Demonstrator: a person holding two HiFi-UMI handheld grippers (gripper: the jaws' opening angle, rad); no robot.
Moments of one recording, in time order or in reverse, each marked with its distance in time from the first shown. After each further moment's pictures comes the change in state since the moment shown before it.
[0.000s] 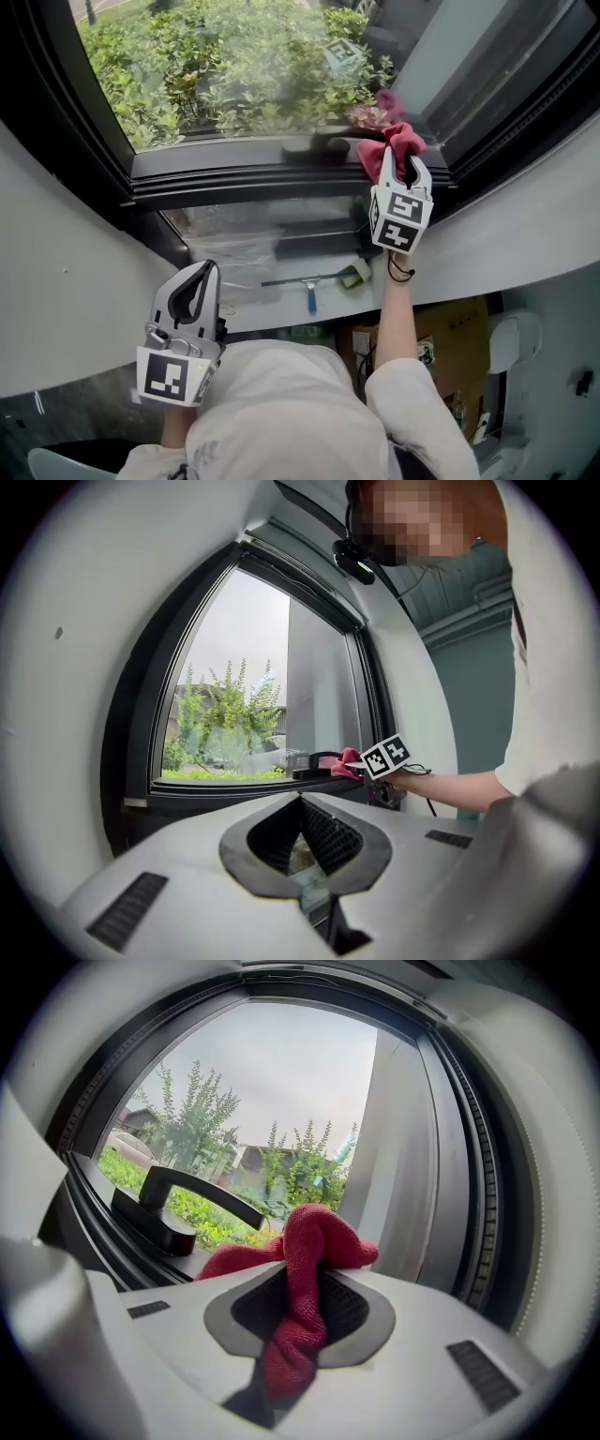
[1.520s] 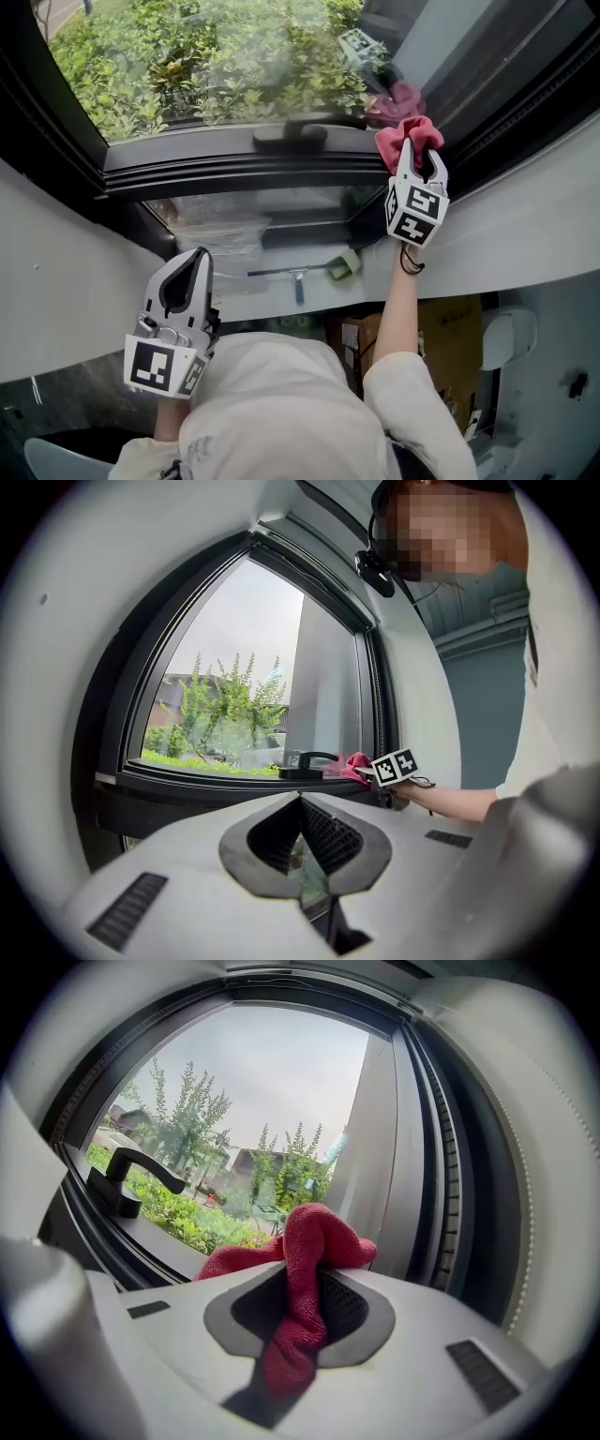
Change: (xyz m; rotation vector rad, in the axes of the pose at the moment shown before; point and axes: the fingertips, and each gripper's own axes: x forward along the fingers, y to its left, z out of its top) left arm 0.028 -0.026 -0.003 -0.110 0.004 0.007; right arm 0.010 -0.075 -0.026 0.009 -0.026 -0.046
